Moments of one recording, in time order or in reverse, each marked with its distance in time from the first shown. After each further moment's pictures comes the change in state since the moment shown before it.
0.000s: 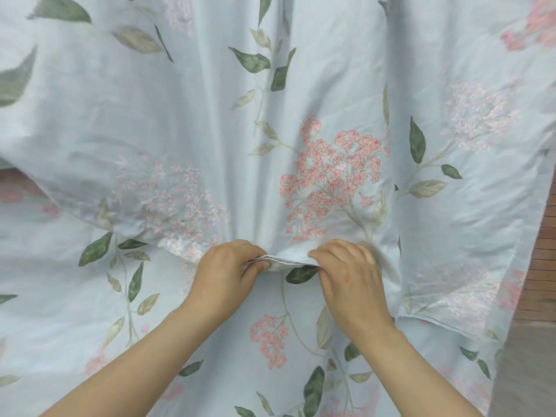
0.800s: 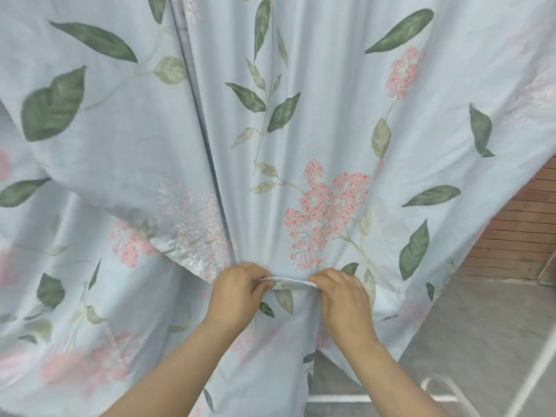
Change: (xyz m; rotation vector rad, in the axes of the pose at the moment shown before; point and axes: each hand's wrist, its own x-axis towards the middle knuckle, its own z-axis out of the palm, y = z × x) left_hand -0.086 -0.010 0.121 -0.116 -0.183 -0.264; right_hand -0.135 0.027 0.070 0.059 -0.326 0.233
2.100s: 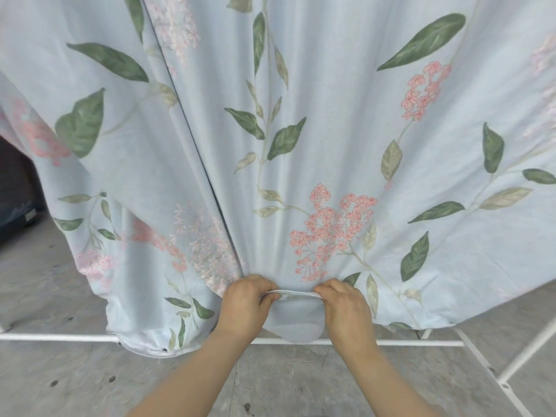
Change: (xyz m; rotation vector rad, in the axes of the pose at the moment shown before) left_hand -0.080 -0.057 0.102 -0.025 -0.119 -0.097; right_hand -0.108 0.028 0.079 0.048 -0.194 0.124
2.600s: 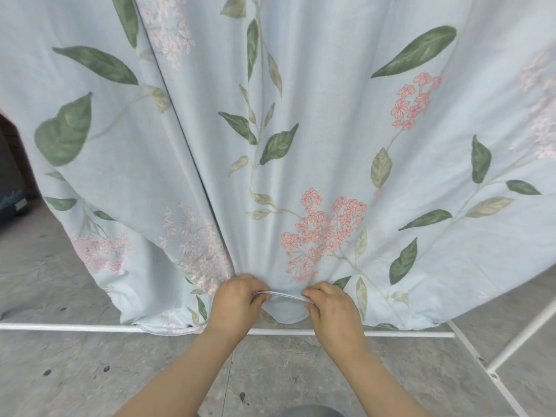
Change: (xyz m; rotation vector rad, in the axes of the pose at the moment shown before) left_hand -0.013 -0.017 0.008 0.004 -0.043 -0.020; right_hand -0.019 -0.009 0.004 0.086 -0.164 0.026
